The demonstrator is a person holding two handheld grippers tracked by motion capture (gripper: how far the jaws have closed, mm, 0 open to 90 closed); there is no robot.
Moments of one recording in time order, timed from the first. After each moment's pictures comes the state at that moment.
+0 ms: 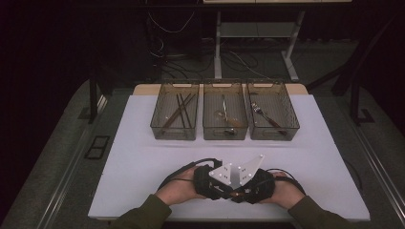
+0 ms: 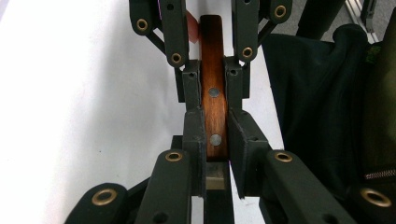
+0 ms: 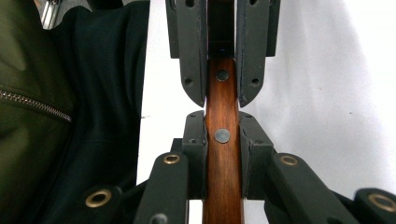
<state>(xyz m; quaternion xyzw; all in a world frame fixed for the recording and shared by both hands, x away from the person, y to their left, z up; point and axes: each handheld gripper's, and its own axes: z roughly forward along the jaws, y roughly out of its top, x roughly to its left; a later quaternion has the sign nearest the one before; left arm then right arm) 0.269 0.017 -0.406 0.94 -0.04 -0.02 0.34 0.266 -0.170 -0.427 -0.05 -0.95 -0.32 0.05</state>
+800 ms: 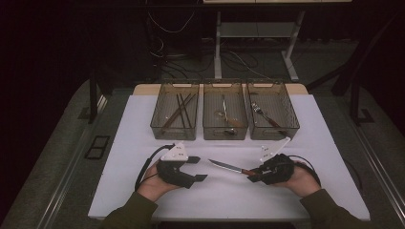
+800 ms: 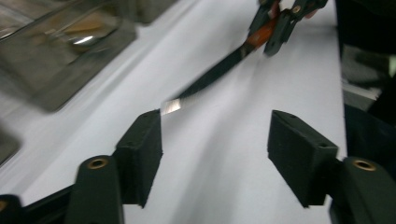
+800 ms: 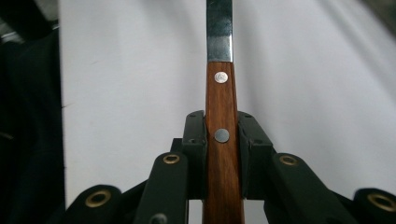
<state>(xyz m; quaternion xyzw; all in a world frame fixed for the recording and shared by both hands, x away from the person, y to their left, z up) 0.285 0.120 -0.405 0.87 0.19 0.05 0.46 0.299 -0.229 -0.414 -0.18 -0.93 -0.34 0.00</state>
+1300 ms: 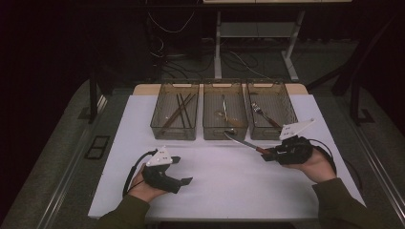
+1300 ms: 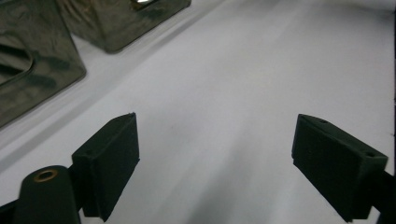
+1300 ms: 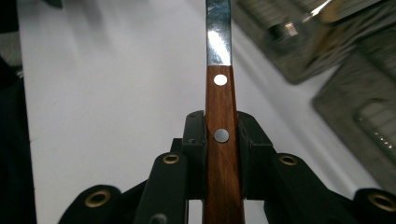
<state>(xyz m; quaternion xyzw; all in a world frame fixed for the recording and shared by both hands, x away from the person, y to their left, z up) 0.275 0.155 -0.426 0.85 0.26 0.09 0.45 0.324 -0.271 -0.377 -0.26 -0.89 -0.38 -0.04</state>
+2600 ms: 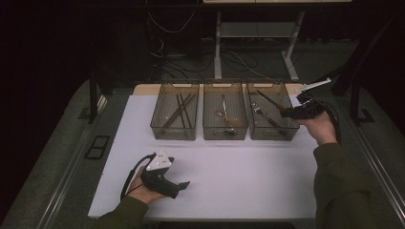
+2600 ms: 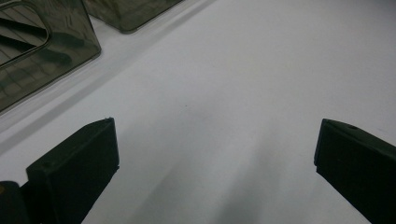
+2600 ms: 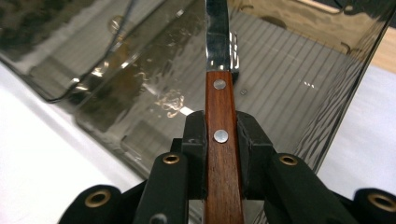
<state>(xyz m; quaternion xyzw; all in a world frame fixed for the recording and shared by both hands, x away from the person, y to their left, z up) 0.272 0.155 -0.435 0.85 0.27 0.11 0.43 0.437 -0.325 -0.356 -0.47 -0.81 -0.33 -0.13</state>
